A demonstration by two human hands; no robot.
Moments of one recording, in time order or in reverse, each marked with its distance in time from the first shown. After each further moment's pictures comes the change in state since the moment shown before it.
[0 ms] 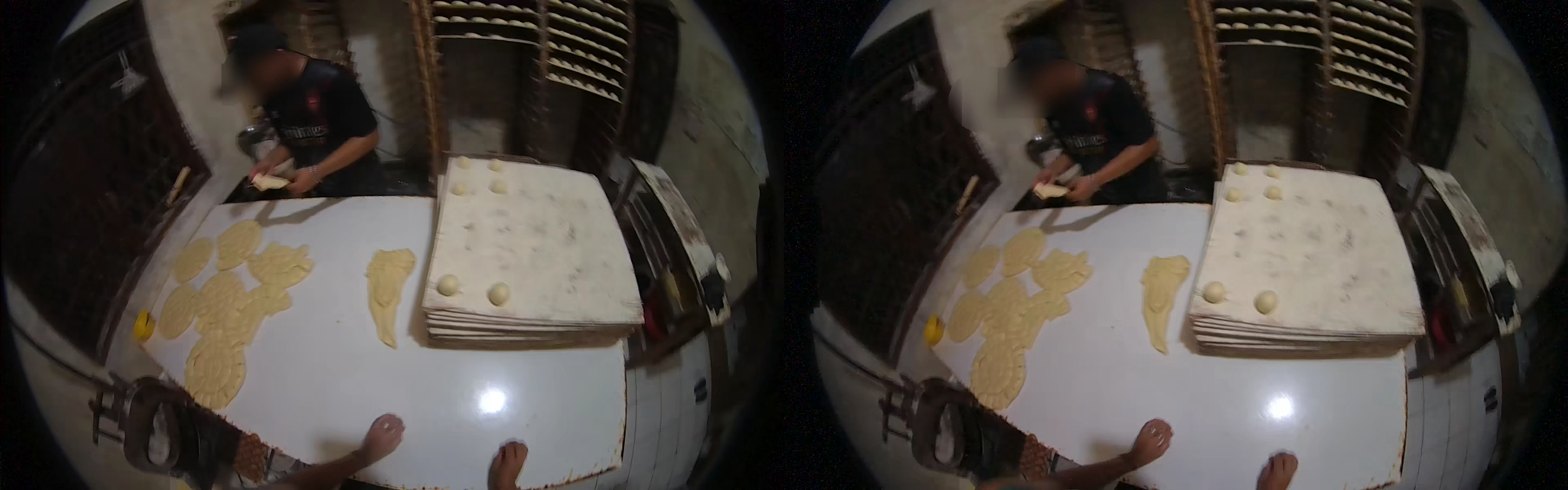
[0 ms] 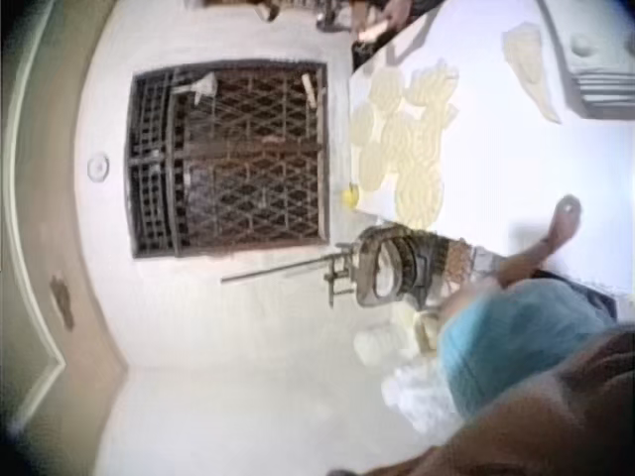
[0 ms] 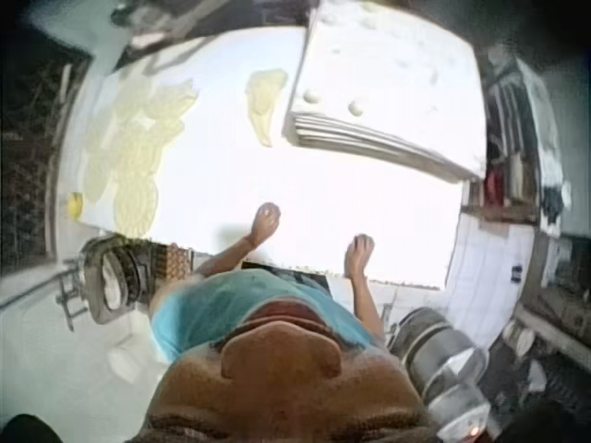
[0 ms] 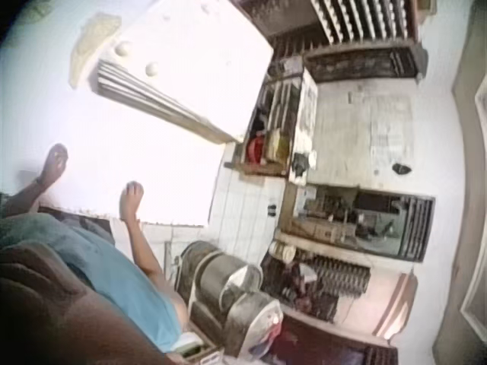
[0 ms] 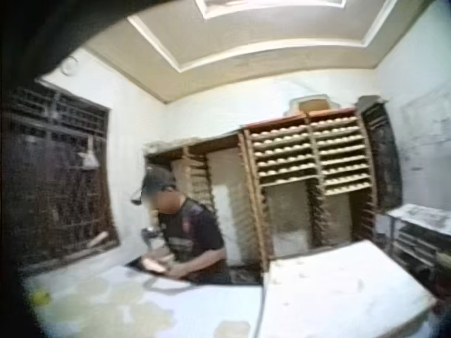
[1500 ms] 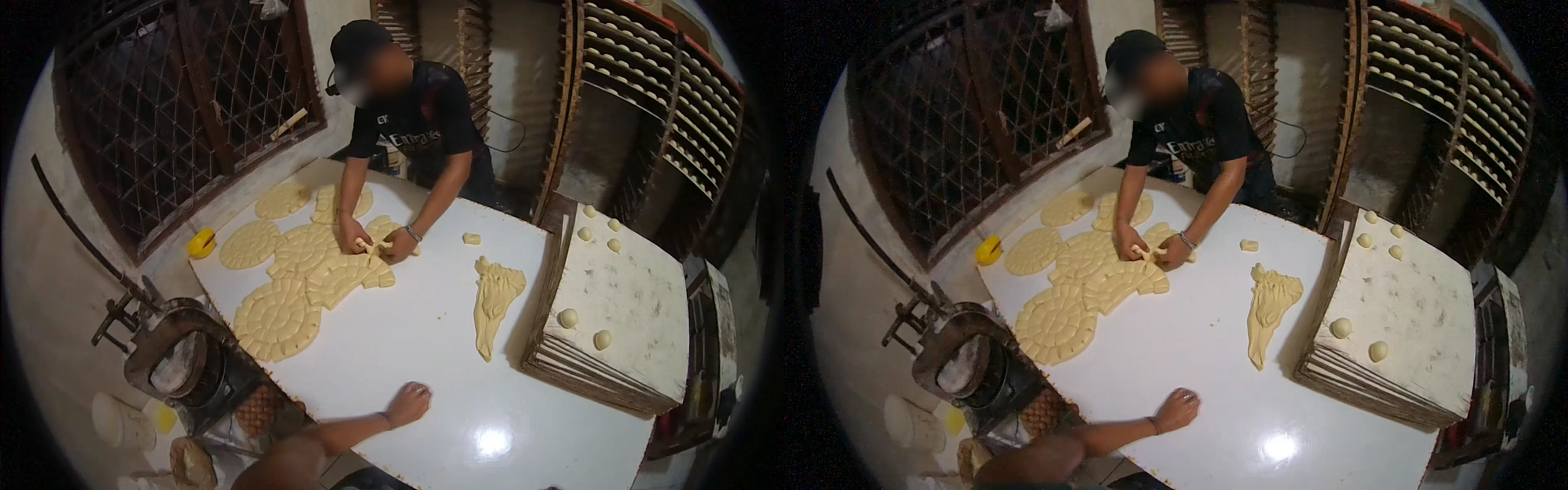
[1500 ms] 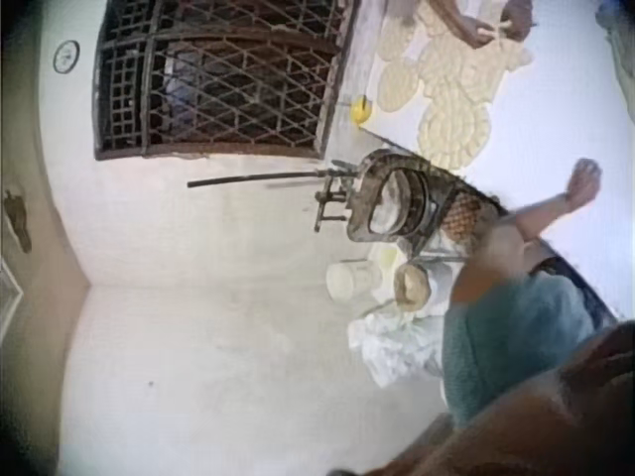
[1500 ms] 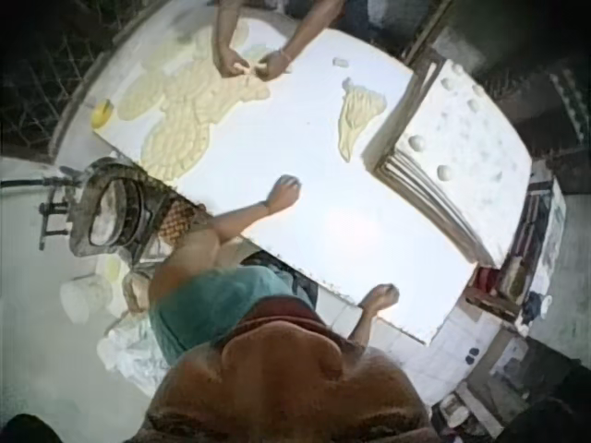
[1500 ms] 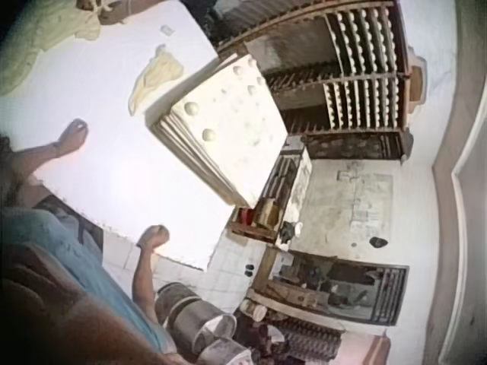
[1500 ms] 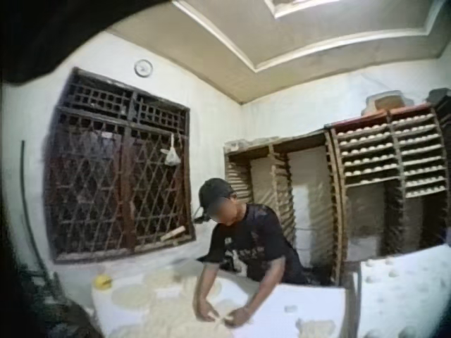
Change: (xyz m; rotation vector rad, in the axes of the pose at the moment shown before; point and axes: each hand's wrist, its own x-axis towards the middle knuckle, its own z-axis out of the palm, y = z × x) left_hand -0.011 -0.088 -0.086 0.528 0.047 0.031; right_hand -0.011 -0.014 -0.001 -0.213 0.228 0.083
